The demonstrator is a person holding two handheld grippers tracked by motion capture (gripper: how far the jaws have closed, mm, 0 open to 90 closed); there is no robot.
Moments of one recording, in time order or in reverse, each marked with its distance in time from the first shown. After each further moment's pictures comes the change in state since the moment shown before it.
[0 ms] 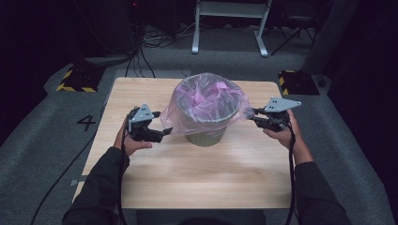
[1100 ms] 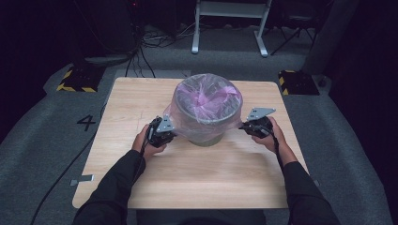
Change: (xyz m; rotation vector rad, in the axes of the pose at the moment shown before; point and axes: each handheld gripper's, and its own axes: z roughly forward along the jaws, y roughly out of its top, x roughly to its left) left arm -0.009 -0.026 0.057 0.104 0.022 0.096; right arm 0.004 -0.051 0.064 0.198 0.045 0.041
